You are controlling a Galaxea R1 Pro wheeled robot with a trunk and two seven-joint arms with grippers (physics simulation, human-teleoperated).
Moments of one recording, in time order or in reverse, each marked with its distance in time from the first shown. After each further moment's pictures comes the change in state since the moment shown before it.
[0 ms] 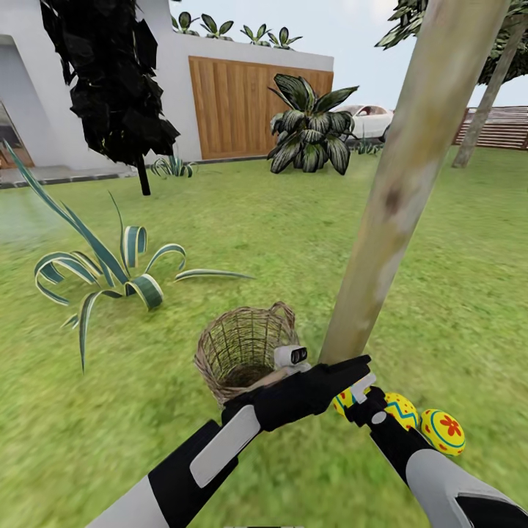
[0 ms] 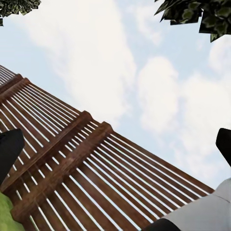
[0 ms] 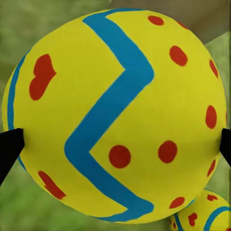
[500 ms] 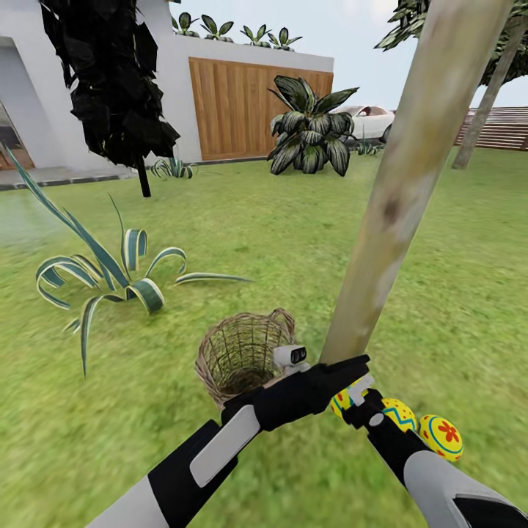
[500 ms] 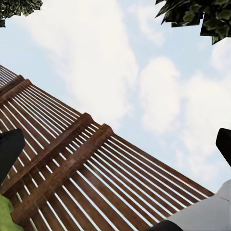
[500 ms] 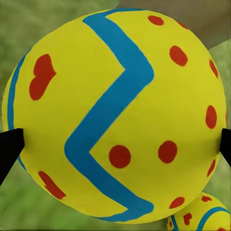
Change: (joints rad) left arm 0.000 0.001 0.003 0.005 -0.001 -0.001 0.003; right arm 0.004 0.010 0.000 0.008 0.000 0.000 0.000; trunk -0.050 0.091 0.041
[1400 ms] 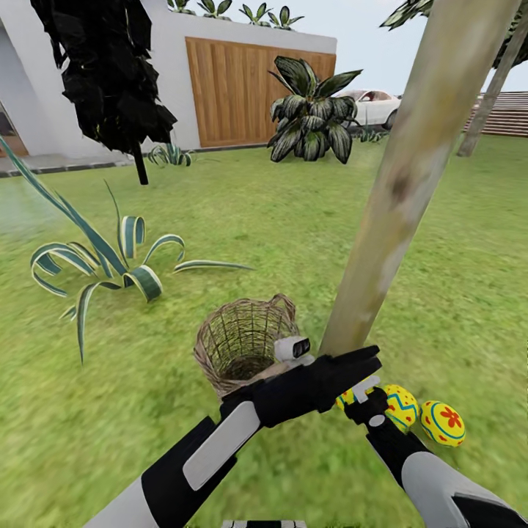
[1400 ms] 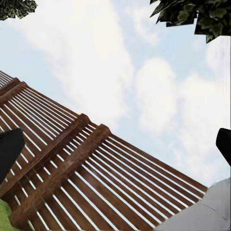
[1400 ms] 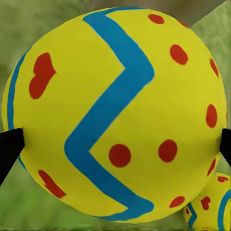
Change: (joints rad) left arm 0.000 0.006 -0.005 -0.139 -0.001 0.009 0.083; right arm 0.001 0.014 -0.083 0.007 -0.009 -0.036 -0.102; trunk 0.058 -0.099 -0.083
